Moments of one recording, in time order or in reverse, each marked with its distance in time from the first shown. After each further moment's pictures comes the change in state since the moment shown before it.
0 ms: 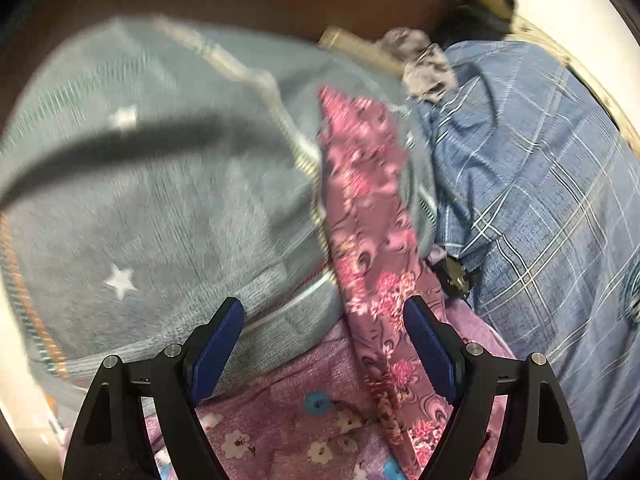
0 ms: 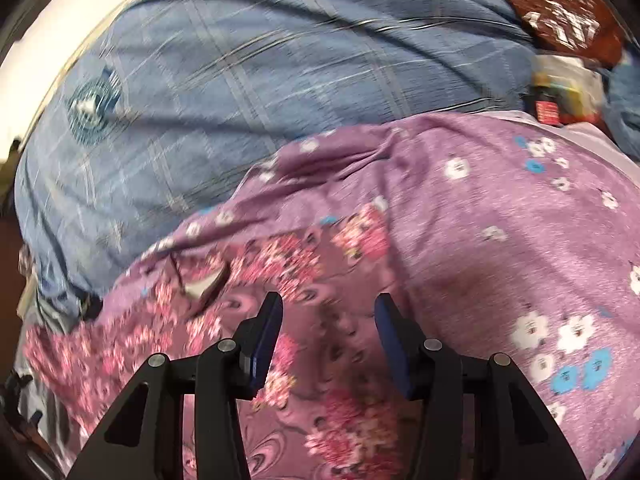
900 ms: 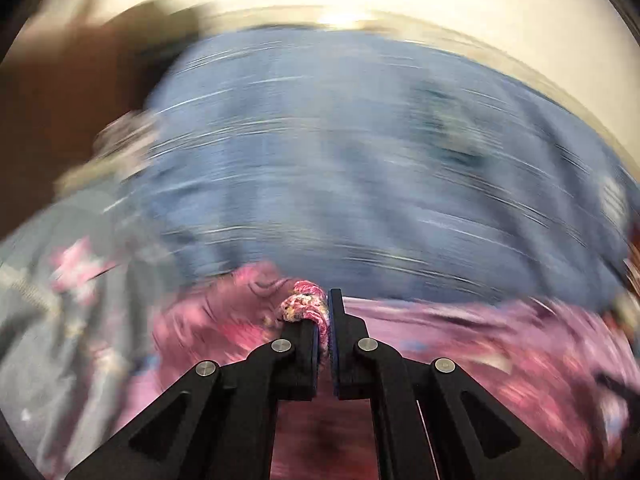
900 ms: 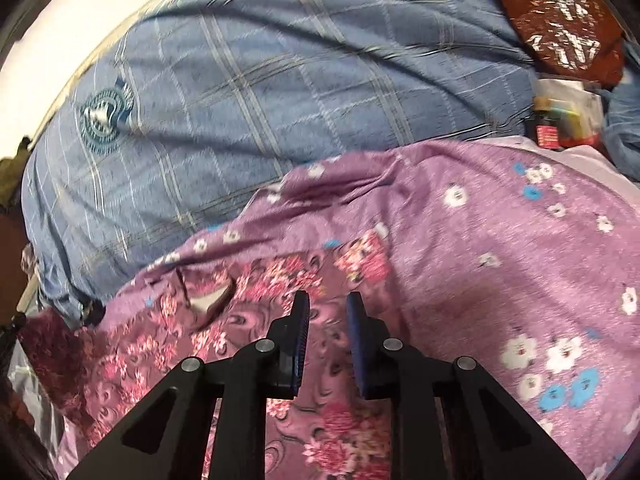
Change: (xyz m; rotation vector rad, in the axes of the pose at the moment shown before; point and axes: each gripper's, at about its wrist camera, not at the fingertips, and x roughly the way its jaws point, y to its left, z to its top) left arm -0.040 -0.164 -0.088 0.831 -0.135 -0.427; right arm -0.020 -0.018 0.010 0.038 -0.096 0.008
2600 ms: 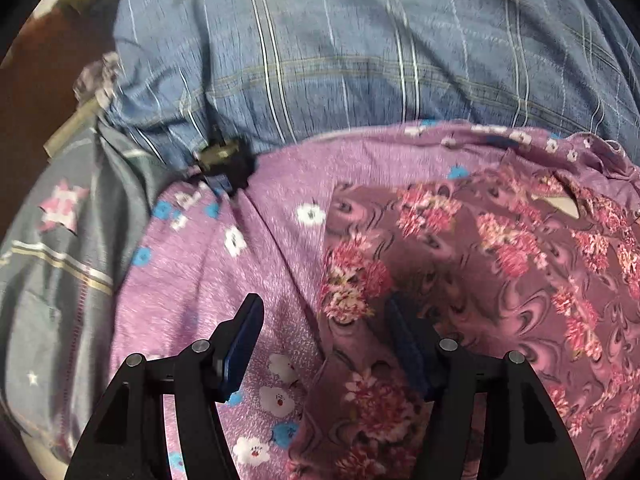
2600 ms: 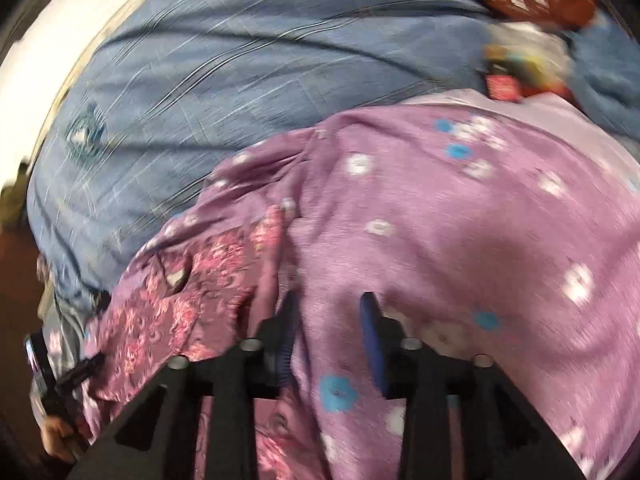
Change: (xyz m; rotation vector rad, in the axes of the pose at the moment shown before) left arm 0.032 0.032 -0.084 0.149 0.411 0.245; right arm -0.027 -0.088 0.000 0.080 0.136 0.067
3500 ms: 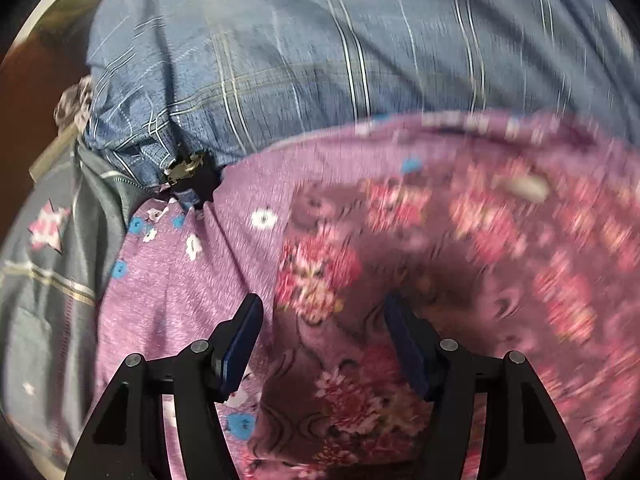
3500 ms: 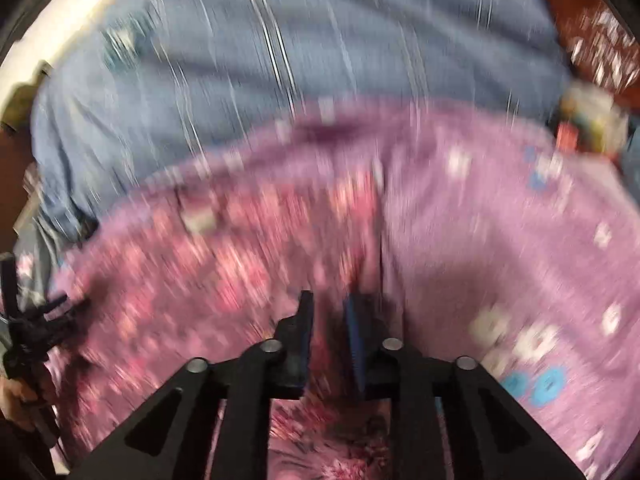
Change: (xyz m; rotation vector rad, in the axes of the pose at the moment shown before) left arm -0.011 -0.025 -0.005 0.046 -0.033 -0.104; right arm 0.011 0.081 -0.027 -0.280 -0.067 -0.025
